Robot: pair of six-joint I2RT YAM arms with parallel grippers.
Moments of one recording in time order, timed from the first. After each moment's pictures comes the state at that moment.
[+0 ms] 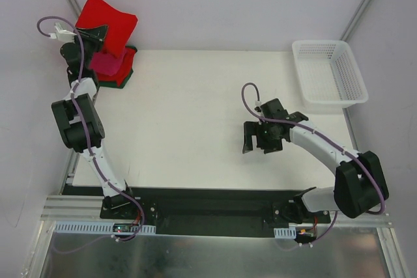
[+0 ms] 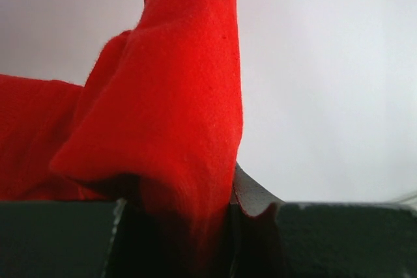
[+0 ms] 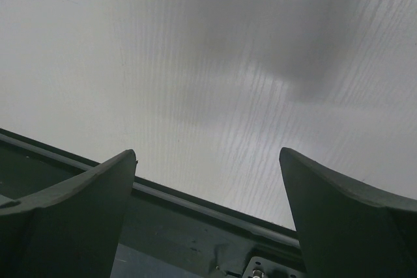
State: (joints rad) left arm 0.36 2.00 1.49 0.78 0.46 -1.15; right arm 0.48 1.35 0.87 -0.73 -0.19 0.39
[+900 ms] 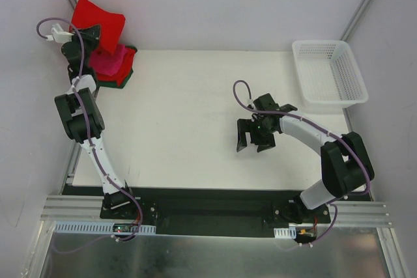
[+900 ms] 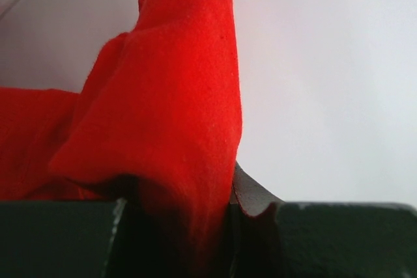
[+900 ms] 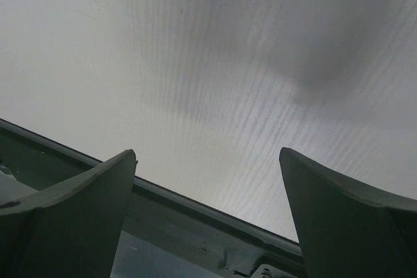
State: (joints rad) left arm 0.38 2.21 1.66 0.79 0.33 -1.09; right arm 0.48 1.54 0.97 -0.72 -0.27 0.36
